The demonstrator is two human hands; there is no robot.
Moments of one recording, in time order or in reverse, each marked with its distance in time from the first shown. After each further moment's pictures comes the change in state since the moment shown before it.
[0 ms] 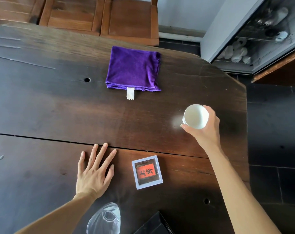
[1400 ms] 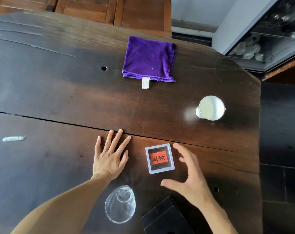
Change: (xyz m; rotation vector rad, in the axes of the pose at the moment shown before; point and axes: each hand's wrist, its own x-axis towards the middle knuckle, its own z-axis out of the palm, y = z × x) left_hand 0.000 0.002 0.001 0.009 0.037 0.016; right_hand -0.185 -0.034 0.019 0.012 -0.508 -0.054
